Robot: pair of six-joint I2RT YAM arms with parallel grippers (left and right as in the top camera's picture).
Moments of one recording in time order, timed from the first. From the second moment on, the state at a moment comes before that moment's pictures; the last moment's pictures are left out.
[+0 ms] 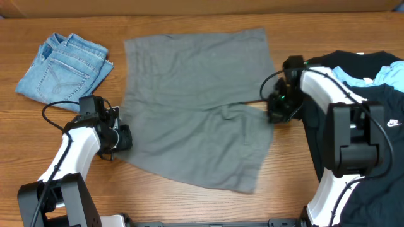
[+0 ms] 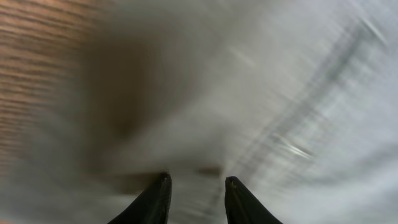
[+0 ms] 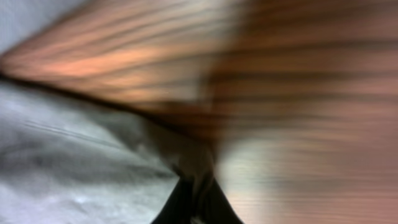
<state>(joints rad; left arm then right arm) 0.20 1.54 0.79 -0.65 0.16 -0.03 0.04 2.07 1.43 -1.11 -0.21 0.23</state>
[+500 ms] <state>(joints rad) 0.20 1.54 0.79 -0.65 0.18 -0.05 -0.04 2.02 1.52 -1.23 -0.03 0.35</state>
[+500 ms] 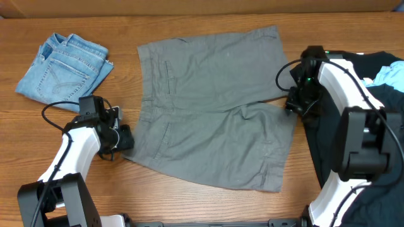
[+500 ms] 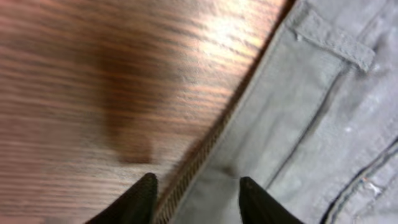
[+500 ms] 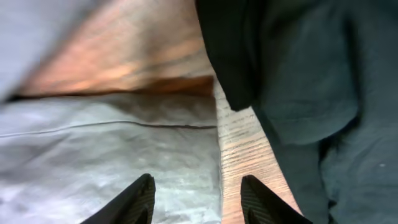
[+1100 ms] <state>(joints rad) 0.20 1.51 0.68 -0.61 0.22 -0.10 -0.05 1.64 1.52 -1.27 -0.28 0.33</state>
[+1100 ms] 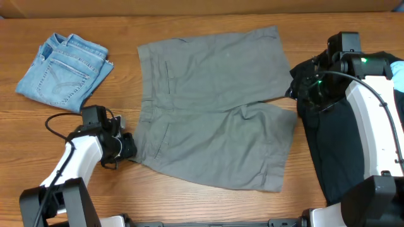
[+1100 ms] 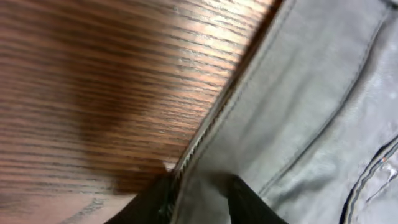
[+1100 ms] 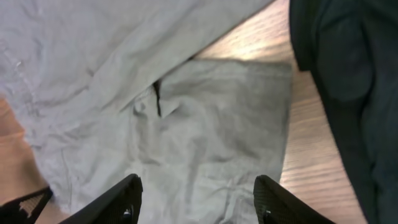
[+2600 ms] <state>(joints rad) 0.20 1.54 0.76 -0.71 0.29 -0.16 -0.05 1.63 0.67 -0.99 -0.44 0.59</state>
